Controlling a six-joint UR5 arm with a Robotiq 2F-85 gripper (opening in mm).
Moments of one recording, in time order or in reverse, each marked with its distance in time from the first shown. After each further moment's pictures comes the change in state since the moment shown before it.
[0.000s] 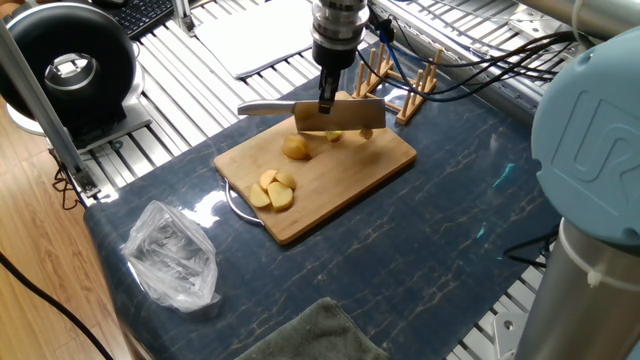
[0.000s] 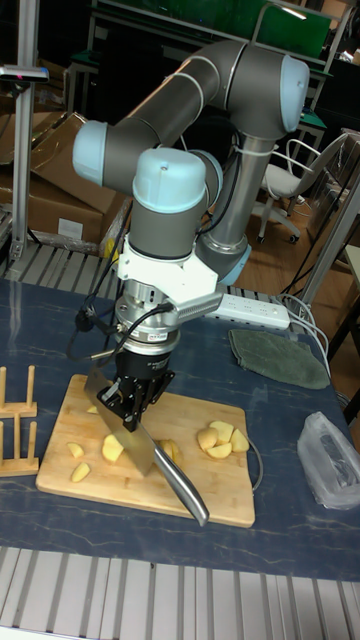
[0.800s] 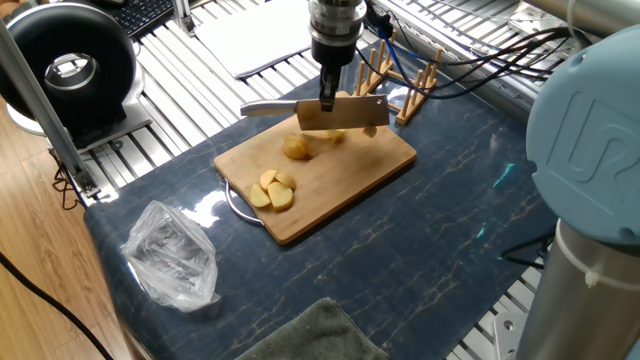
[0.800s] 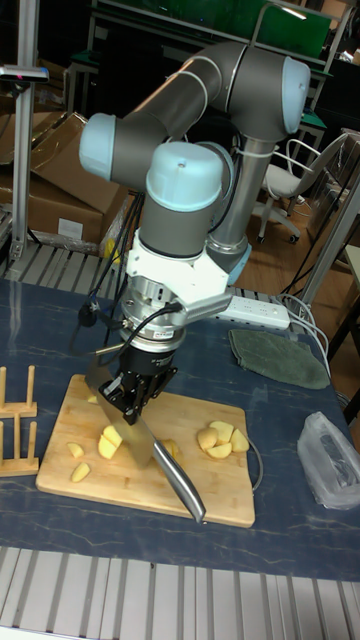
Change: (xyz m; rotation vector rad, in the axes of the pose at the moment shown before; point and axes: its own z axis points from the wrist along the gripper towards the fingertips) arm 0.001 0.001 -0.013 0.007 0.055 0.019
